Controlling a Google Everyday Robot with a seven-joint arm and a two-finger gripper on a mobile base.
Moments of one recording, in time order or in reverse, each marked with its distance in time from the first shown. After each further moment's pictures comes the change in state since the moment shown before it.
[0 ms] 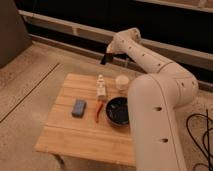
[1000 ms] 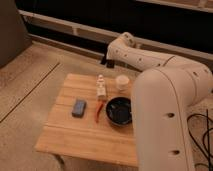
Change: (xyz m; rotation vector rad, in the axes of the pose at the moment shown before) arm 0.040 0.012 -0.020 0.063 -0.010 -0.063
